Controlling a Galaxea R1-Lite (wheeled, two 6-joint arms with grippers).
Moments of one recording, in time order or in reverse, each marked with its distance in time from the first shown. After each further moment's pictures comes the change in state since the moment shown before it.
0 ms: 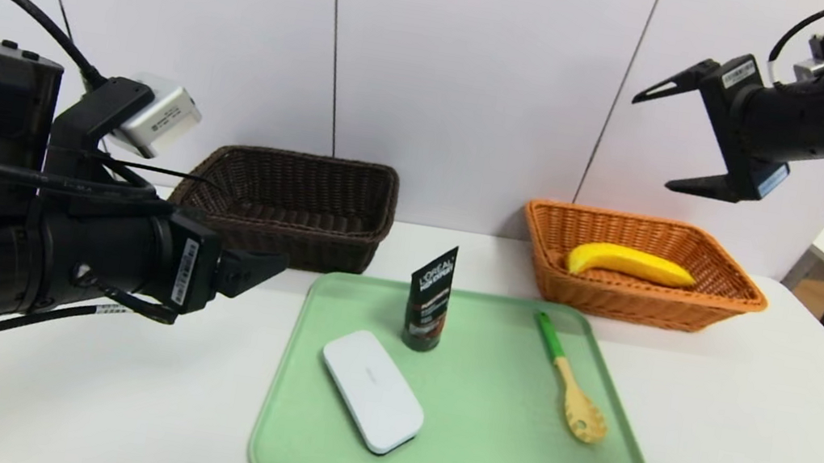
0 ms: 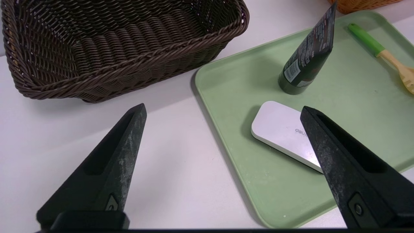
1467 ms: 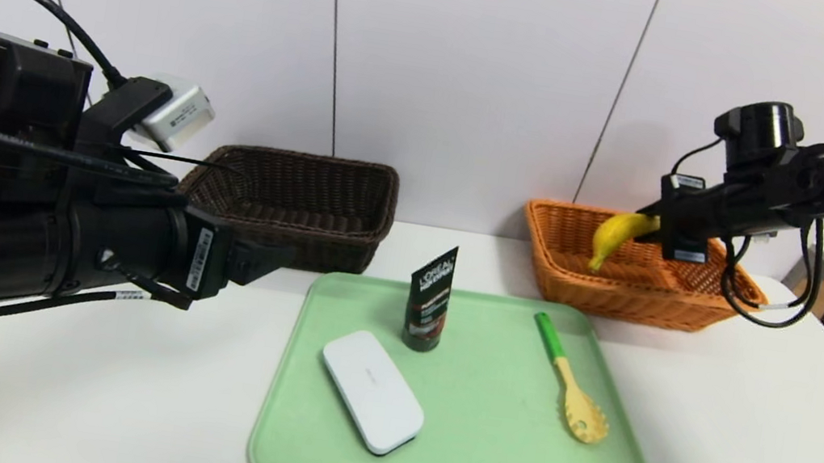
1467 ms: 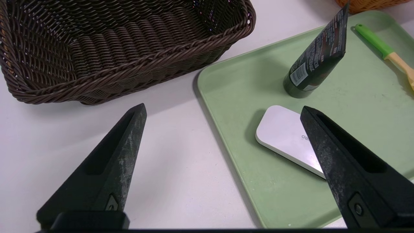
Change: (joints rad) left arm 0.034 0.048 -0.029 -0.006 -0.036 0.001; right arm -0.188 0.364 0.002 -0.169 -0.044 0.534
